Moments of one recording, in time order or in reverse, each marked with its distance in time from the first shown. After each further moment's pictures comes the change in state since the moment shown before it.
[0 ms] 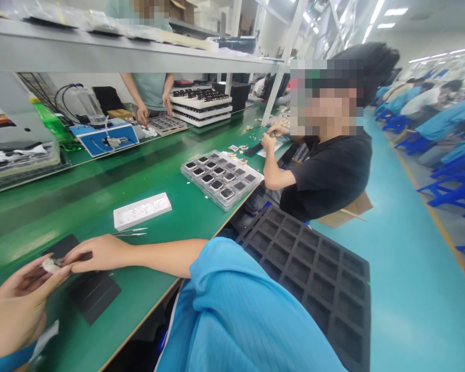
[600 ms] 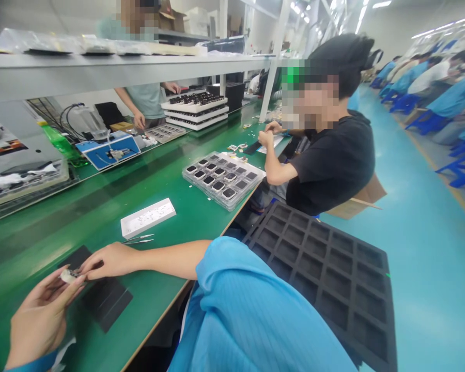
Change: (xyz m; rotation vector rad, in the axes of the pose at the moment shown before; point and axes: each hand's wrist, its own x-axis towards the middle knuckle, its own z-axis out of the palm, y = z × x) left_hand 0.005 -0.007 -0.003 -0.091 -0.075 -0.072; right_hand 0.006 0.009 0.001 0.040 0.002 0.040
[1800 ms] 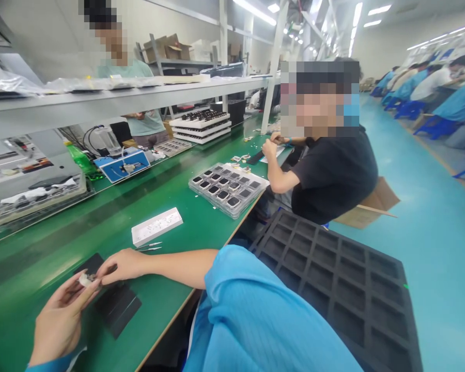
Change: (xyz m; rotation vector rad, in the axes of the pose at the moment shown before) left_hand -0.004 0.006 0.004 -0.054 -0.007 -0.059; right_hand 0.001 0.007 -0.001 0.034 -0.041 0.065
